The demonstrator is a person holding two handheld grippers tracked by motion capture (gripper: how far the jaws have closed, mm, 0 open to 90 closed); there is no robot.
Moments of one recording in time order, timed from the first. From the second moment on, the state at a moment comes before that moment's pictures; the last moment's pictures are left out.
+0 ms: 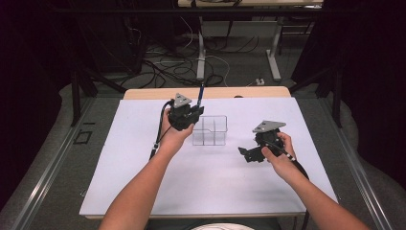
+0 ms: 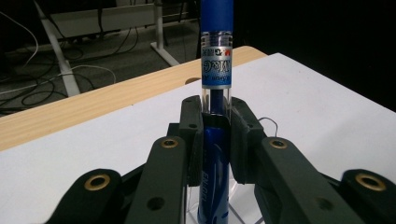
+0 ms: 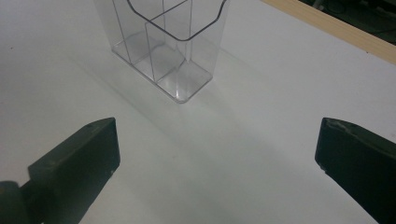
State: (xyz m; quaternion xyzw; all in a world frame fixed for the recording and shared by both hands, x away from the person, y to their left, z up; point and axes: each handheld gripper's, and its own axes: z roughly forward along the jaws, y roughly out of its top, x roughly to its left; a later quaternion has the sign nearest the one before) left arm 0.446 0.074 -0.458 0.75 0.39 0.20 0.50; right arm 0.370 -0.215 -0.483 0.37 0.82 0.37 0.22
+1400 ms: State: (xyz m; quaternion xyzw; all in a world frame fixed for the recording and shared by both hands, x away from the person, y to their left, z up) left arm 0.433 0.097 -0.452 0.73 0.41 0.18 0.51; right arm 0.368 -0.227 -0.493 0.40 0.80 0.39 0.21
